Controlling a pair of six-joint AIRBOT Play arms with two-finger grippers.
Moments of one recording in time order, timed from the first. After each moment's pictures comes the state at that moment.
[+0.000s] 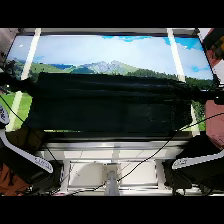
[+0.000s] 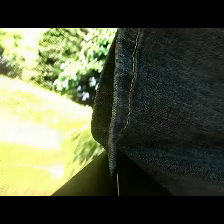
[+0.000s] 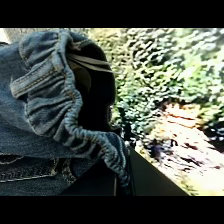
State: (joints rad) left arm 0.47 -1.98 1.82 1.36 -1.25 -1.30; right arm -0.67 -1.72 1.29 -0.94 1.03 1.14
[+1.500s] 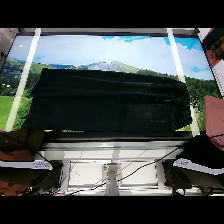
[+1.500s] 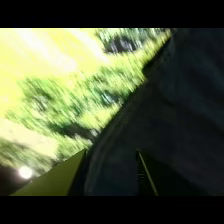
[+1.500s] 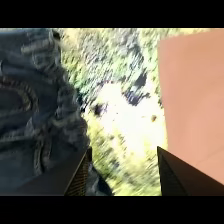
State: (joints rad) left arm 0.74 -1.59 1.74 1.29 -1.53 -1.39; right arm -0.98 -1.37 1.36 -1.08 1.30 0.99
